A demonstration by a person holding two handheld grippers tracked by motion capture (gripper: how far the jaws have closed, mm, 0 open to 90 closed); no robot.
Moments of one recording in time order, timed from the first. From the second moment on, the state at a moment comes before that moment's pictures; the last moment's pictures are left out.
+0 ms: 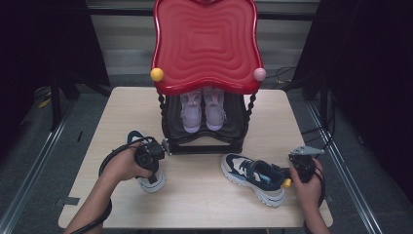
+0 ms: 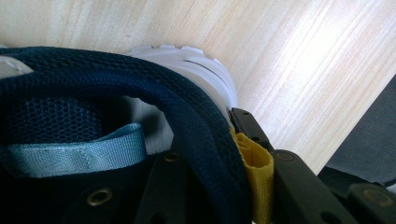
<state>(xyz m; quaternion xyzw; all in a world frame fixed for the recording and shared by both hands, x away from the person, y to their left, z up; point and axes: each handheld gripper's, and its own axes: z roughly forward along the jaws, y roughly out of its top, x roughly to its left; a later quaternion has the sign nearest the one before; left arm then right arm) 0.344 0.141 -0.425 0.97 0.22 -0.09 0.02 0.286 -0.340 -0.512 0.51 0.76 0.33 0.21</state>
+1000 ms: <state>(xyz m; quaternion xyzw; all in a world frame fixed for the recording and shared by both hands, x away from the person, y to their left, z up) 0.339 0.148 -0.308 0.98 0.20 -0.04 0.03 0.286 -0.340 -0.512 0.51 0.76 0.33 0.21</state>
